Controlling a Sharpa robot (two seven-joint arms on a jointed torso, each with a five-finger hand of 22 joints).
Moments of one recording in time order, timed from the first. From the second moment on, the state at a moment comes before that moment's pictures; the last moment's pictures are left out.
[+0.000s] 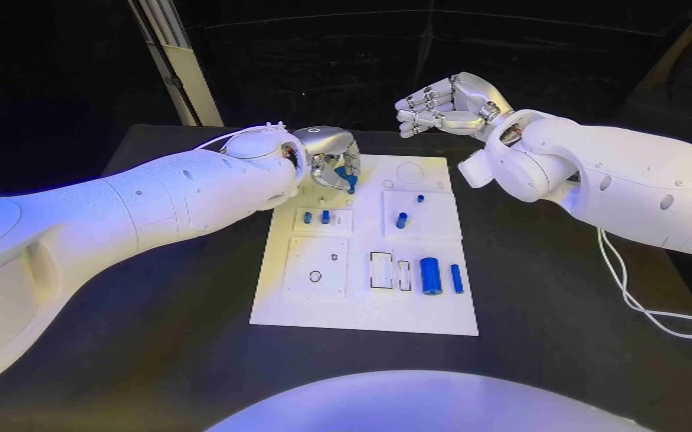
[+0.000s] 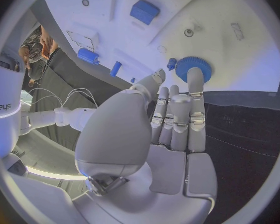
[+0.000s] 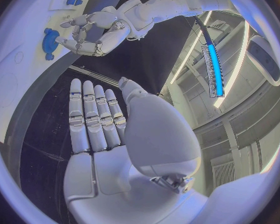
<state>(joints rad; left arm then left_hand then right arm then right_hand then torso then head) 1.28 -0.37 -0.20 1.01 -1.38 -0.18 0.15 1.42 -0.12 0.31 -0.05 0.14 0.95 0.15 0.29 0.07 0.95 0.10 0.43 0.09 1.29 0.01 1.16 0.81 0.17 1.16 0.12 0.65 0.78 1.16 -0.84 0.09 1.42 -0.55 -0.23 0.27 1.44 -0.07 0.16 0.17 0.28 0.98 0.22 0.07 0.07 1.09 0.16 0.10 0.06 1.14 0.12 0.07 0.11 0.18 1.03 0.22 0.18 0.09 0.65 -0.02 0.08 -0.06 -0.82</state>
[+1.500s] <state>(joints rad) 1.28 -0.28 -0.20 0.93 -1.45 -0.04 0.07 1.39 -0.11 0.37 -0.11 0.14 0.97 0.16 0.24 0.07 0.91 0.11 0.43 0.07 1.36 0.02 1.34 0.99 0.17 1.15 0.12 0.72 0.85 1.16 -0.84 0.09 1.42 -0.55 -0.23 0.27 1.44 -0.07 0.16 0.17 0.28 0.98 0.22 0.07 0.07 1.09 0.16 0.10 0.06 1.14 0.12 0.07 0.11 0.18 1.03 0.22 0.17 0.09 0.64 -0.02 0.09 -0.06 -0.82</state>
